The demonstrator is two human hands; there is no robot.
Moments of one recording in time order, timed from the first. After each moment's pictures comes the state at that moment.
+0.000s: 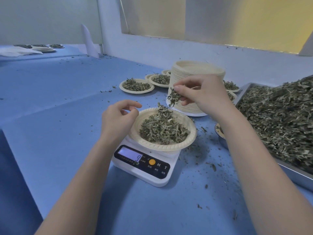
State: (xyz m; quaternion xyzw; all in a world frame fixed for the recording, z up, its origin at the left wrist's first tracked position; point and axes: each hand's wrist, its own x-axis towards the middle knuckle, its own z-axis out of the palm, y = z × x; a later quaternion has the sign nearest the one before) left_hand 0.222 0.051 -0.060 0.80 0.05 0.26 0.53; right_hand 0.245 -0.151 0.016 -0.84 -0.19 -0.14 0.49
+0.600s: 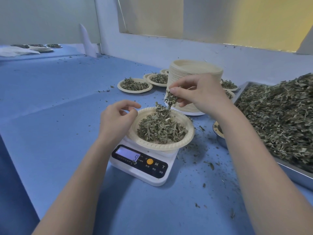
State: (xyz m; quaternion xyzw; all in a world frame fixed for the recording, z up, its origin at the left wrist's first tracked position) left_hand 0.222 0.049 -0.061 0.81 0.04 0.26 0.52; right_hand 0.245 -0.152 0.017 -0.85 -0.20 -0.12 0.47
